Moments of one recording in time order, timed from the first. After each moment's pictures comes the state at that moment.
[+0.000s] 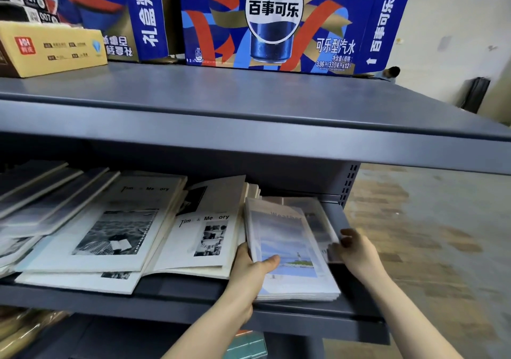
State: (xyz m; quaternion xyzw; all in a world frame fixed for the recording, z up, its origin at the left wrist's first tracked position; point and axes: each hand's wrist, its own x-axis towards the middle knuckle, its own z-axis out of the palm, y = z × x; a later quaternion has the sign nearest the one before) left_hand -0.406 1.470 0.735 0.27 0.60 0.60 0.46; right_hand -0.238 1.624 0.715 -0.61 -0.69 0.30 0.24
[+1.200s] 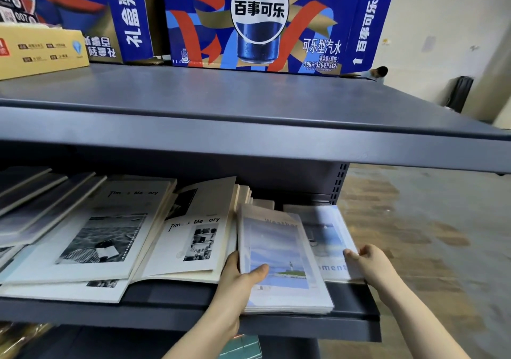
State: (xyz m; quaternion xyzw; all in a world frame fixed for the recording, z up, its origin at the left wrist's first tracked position) left_hand -0.408 1.457 0.727 0.27 0.61 0.58 0.47; right_hand -0.199 1.630 0.703 -0.66 -0.61 0.35 0.25
